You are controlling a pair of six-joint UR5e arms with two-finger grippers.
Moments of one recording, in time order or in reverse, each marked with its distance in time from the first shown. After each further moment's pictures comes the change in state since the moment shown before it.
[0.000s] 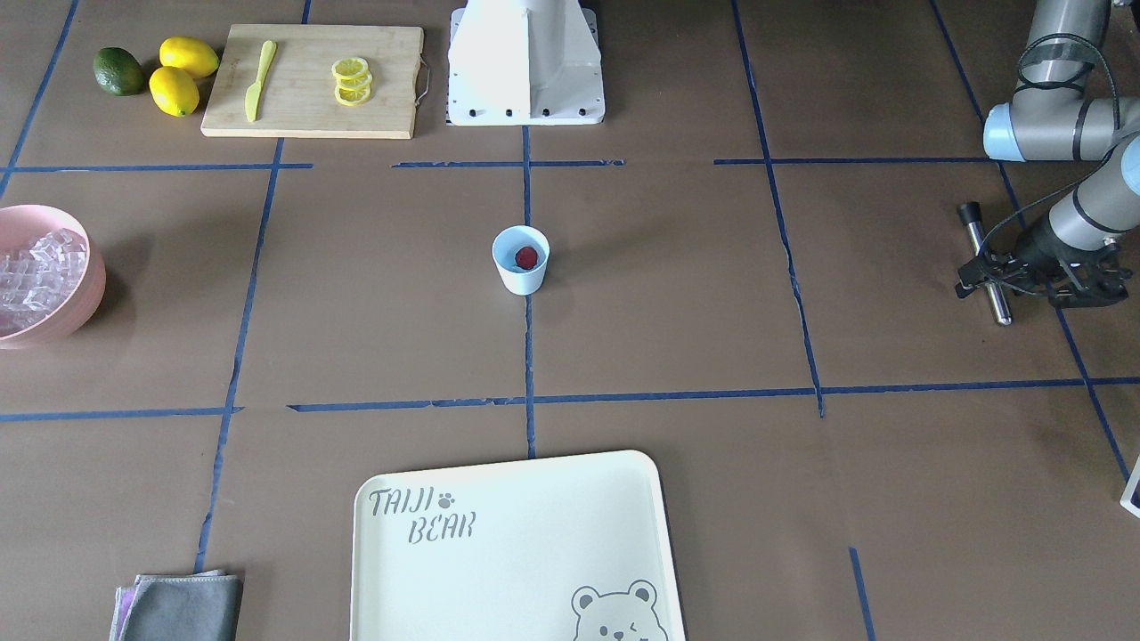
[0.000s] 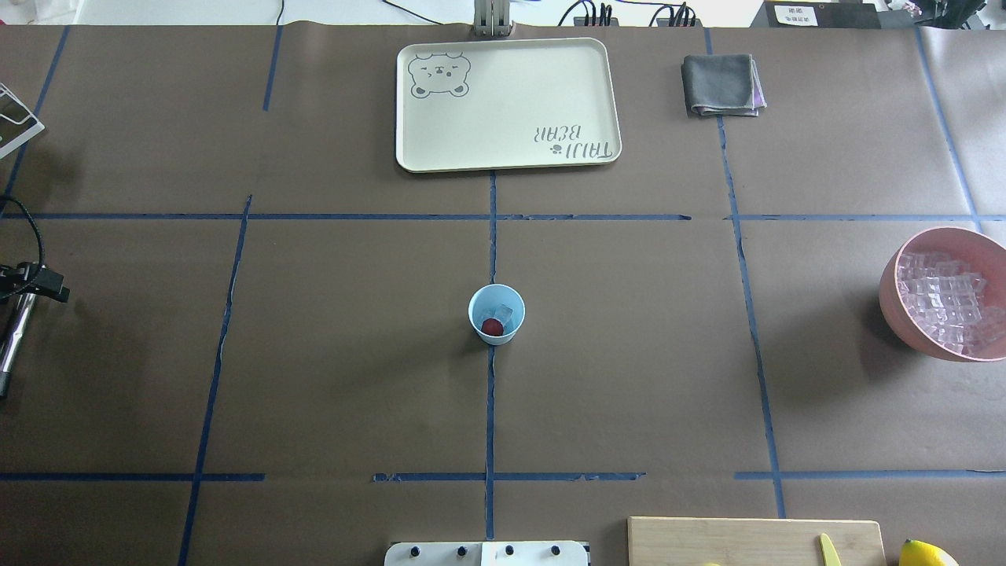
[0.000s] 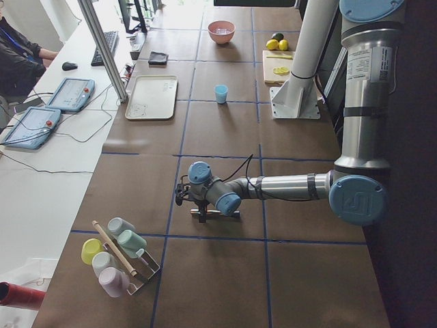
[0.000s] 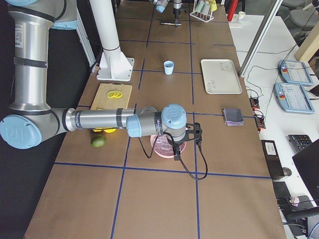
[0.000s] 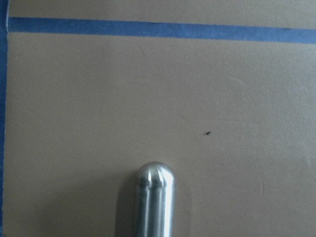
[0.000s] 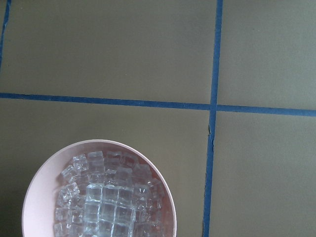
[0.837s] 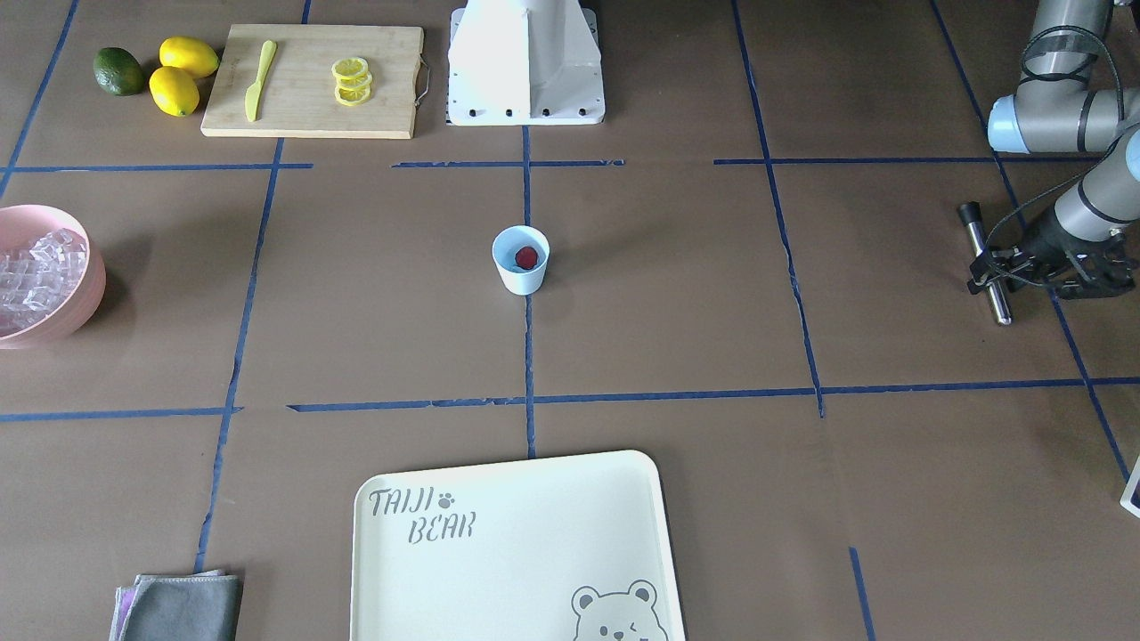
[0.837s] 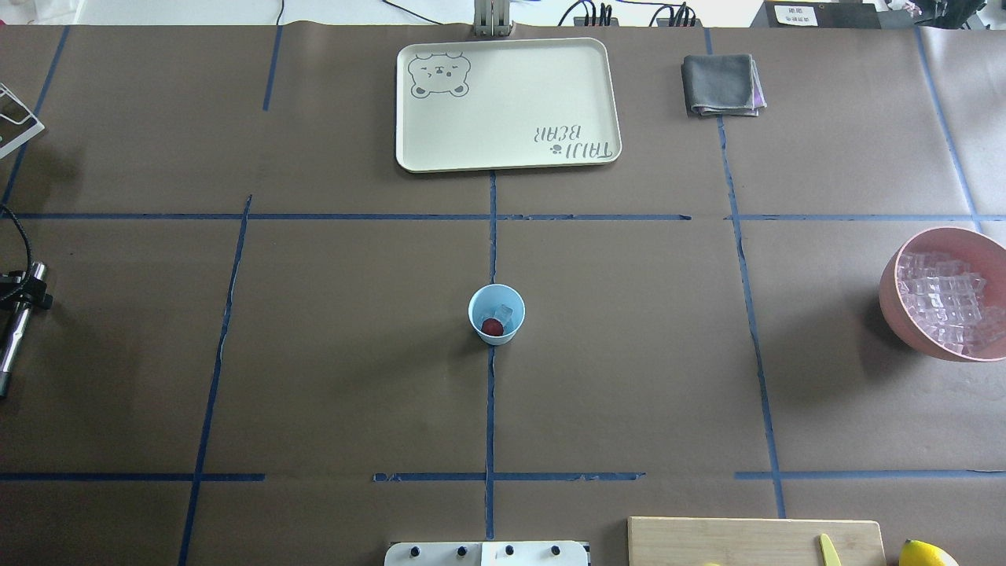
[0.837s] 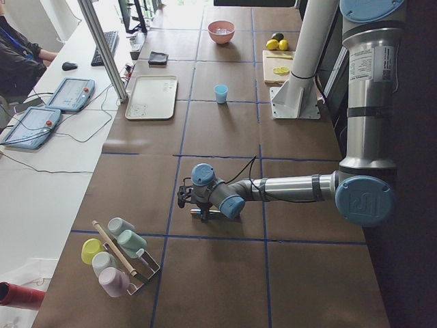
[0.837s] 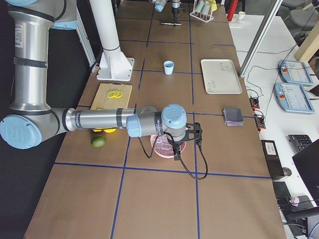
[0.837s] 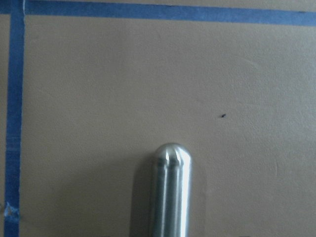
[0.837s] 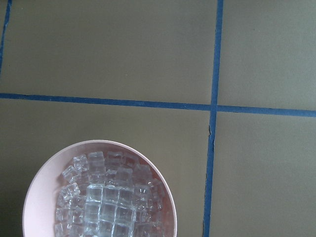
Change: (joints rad) left arm -0.002 0.028 -0.015 -0.009 0.022 0.001; right arm 0.000 0.001 0.000 0.000 0.000 0.000
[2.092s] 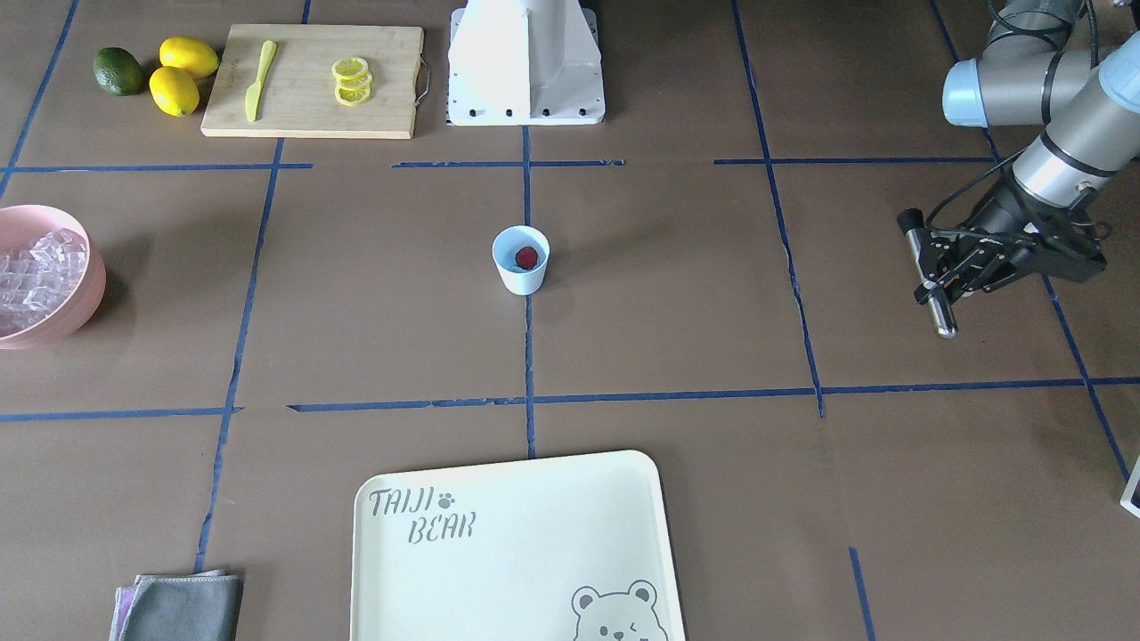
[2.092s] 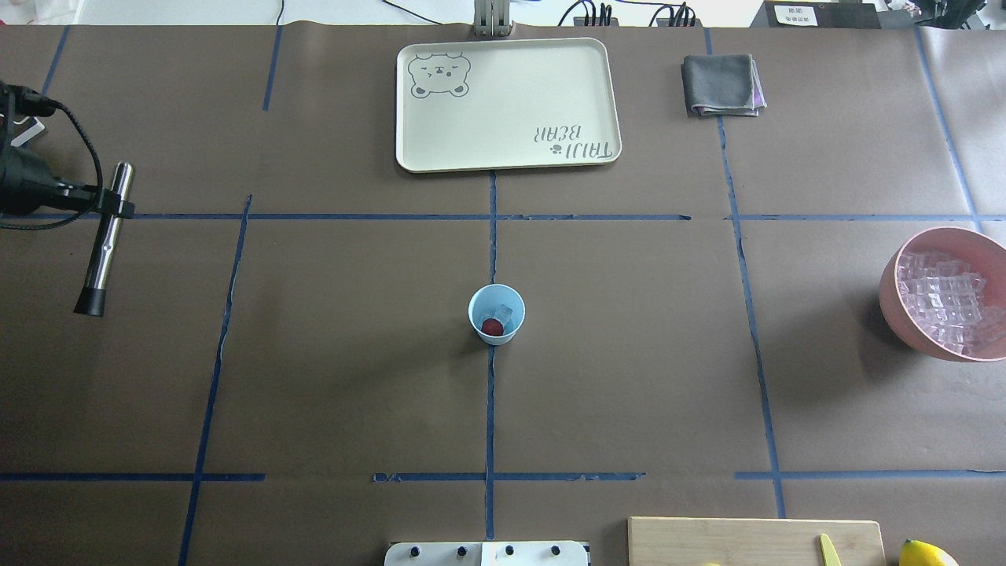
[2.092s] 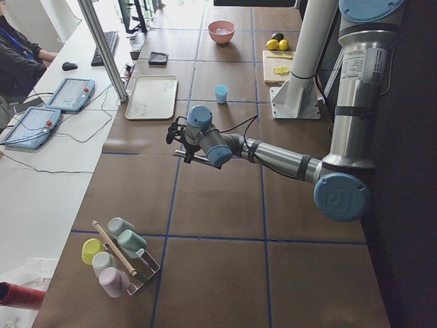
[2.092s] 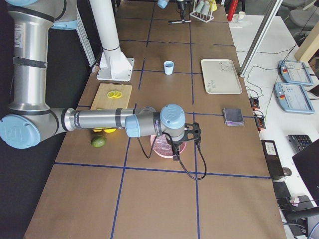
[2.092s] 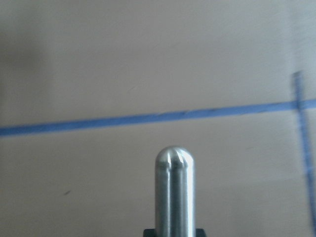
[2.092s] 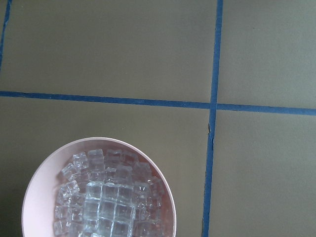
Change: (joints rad) left arm 0.021 -0.153 -0.351 0.080 0.081 -0.002; right arm 0.000 -0.011 0.009 0.007 -0.003 0.000
